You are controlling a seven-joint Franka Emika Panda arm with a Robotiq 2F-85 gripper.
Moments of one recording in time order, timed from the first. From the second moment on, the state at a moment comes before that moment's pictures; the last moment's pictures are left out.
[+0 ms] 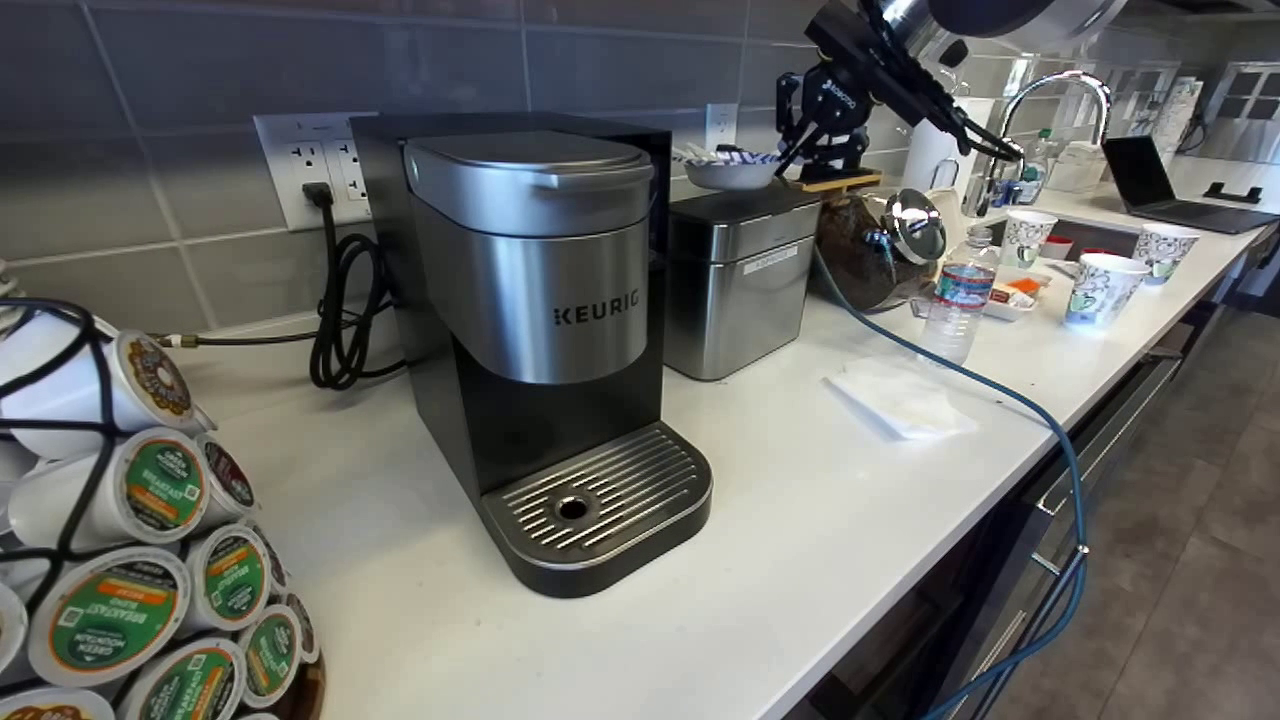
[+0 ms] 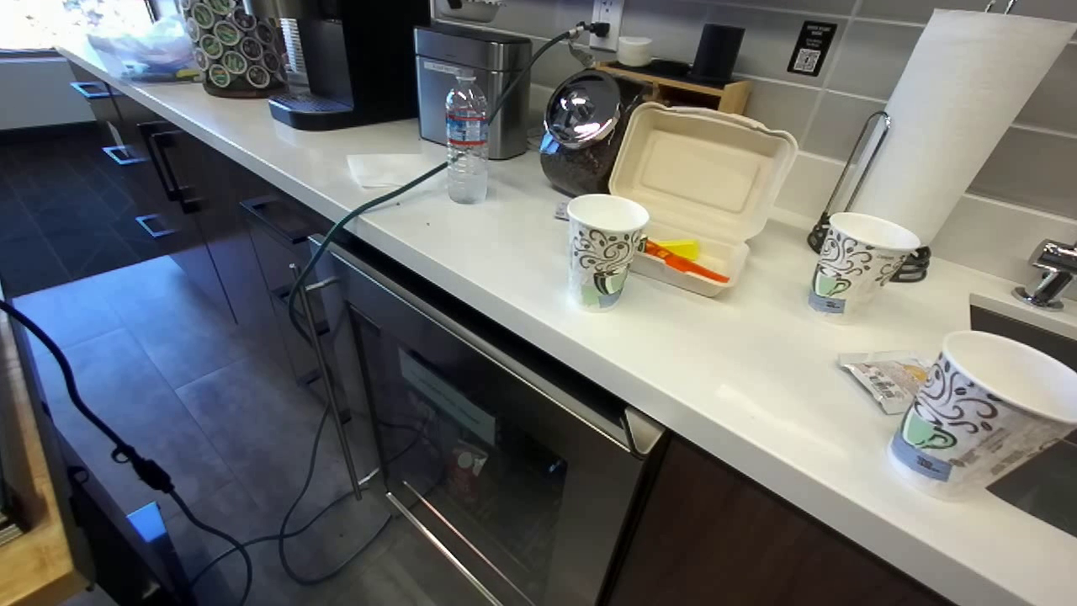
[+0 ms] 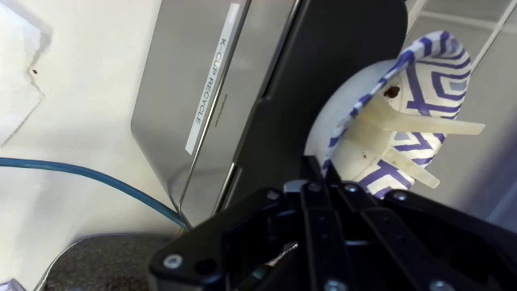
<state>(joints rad) 0.18 0.41 -0.08 -1.54 0.12 2.59 1.06</state>
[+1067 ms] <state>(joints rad) 0.18 0.39 -0.09 -1.57 0.07 2.59 1.07</state>
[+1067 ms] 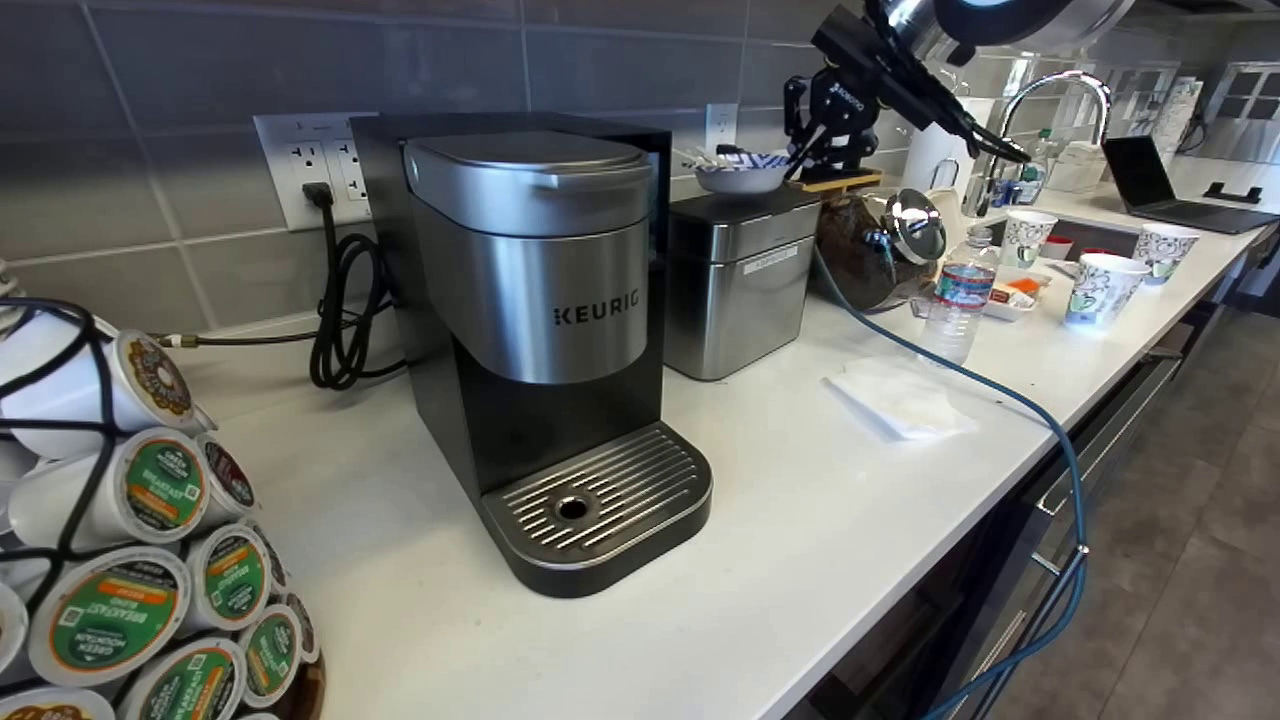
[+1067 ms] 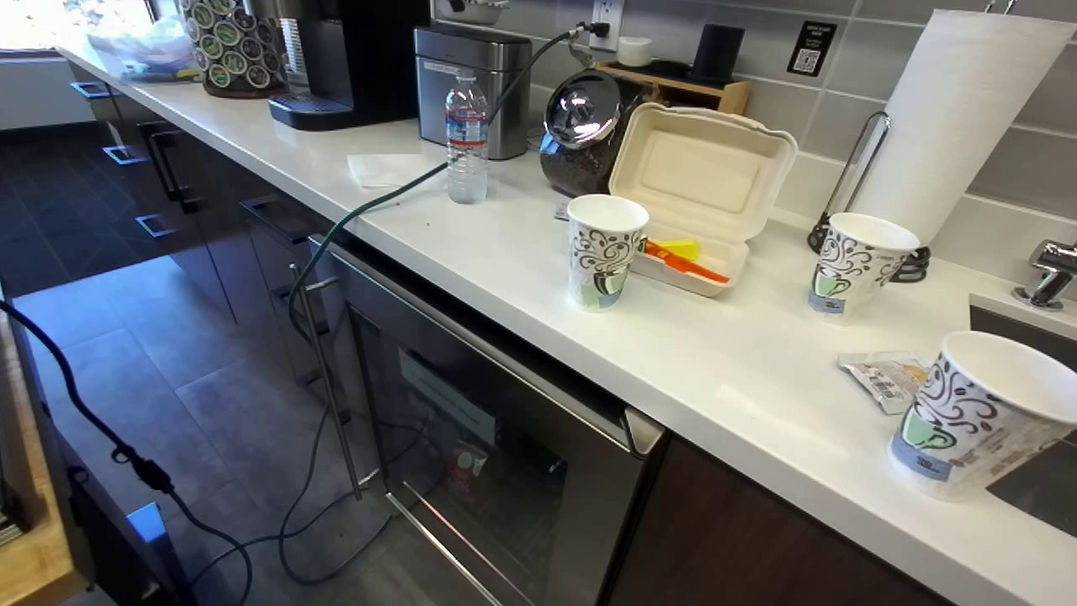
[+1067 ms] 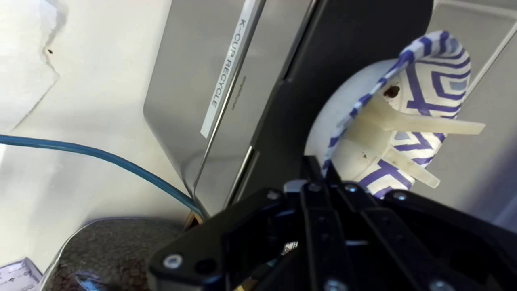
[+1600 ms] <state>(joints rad) 0.17 0.35 -0.08 -1.64 0.07 2.59 1.07</state>
